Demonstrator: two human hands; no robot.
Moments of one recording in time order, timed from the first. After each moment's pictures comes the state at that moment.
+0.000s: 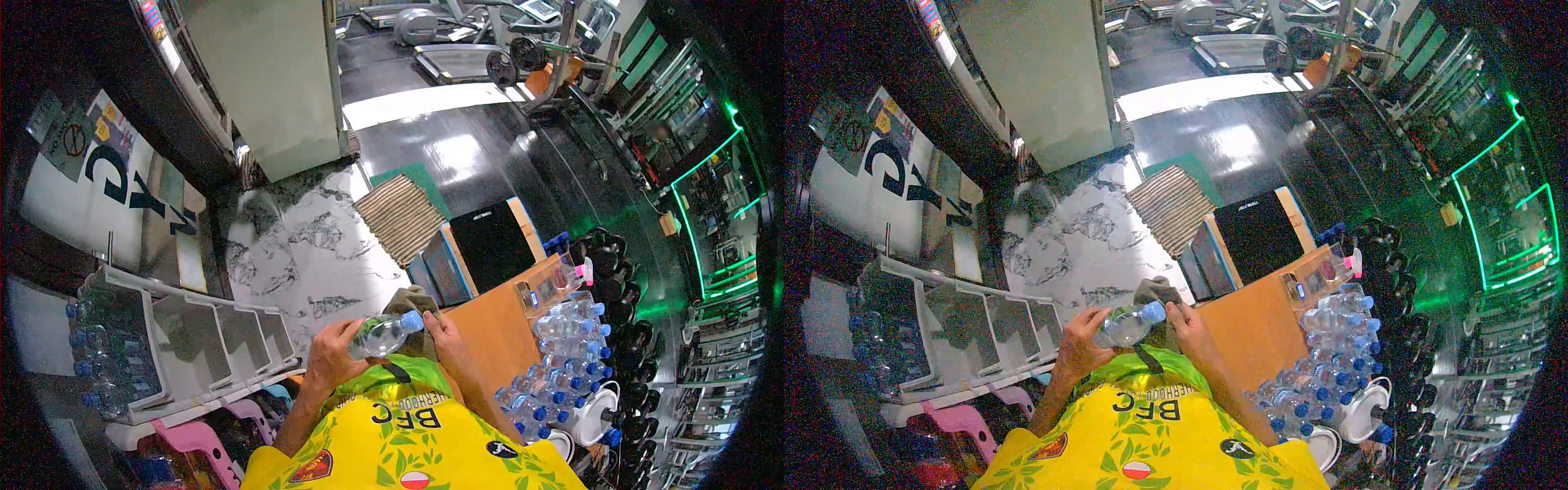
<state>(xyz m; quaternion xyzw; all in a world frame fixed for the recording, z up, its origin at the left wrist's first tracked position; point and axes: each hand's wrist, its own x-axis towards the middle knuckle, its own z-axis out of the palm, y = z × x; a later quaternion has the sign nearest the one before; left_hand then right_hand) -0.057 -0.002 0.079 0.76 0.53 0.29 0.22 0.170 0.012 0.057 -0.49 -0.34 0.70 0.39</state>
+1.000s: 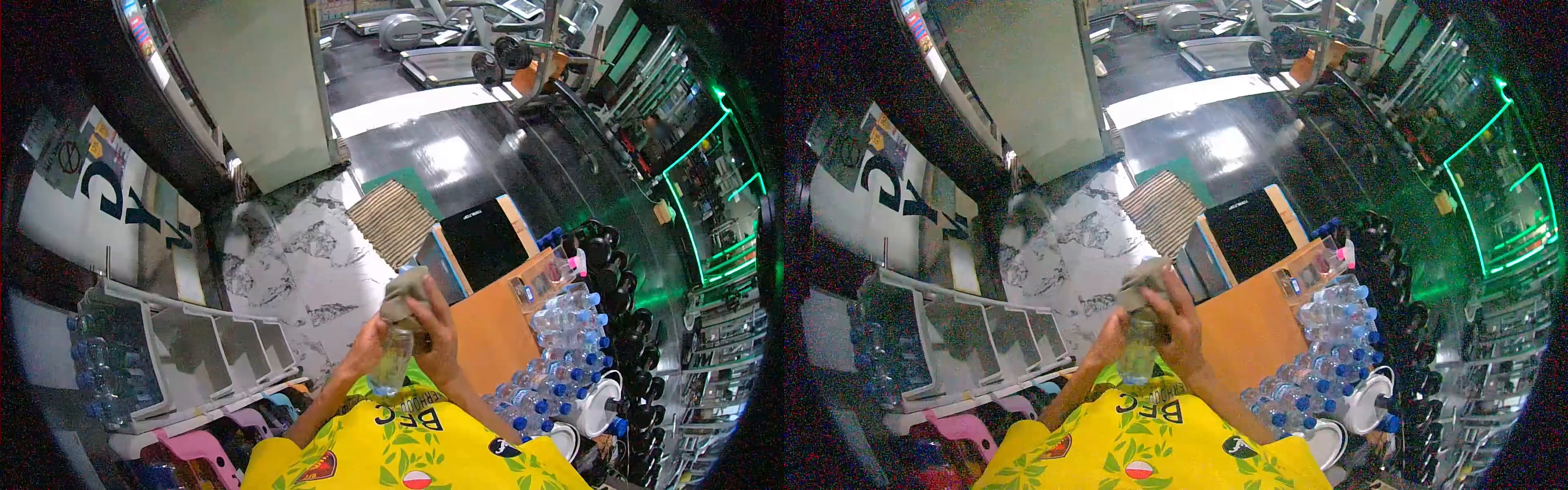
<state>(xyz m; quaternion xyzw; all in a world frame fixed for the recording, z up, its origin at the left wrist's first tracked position) -0.002 0.012 0.020 0.42 0.36 0.44 0.71 0.148 0.011 0.106 -0.50 -0.70 0.17 0.48</state>
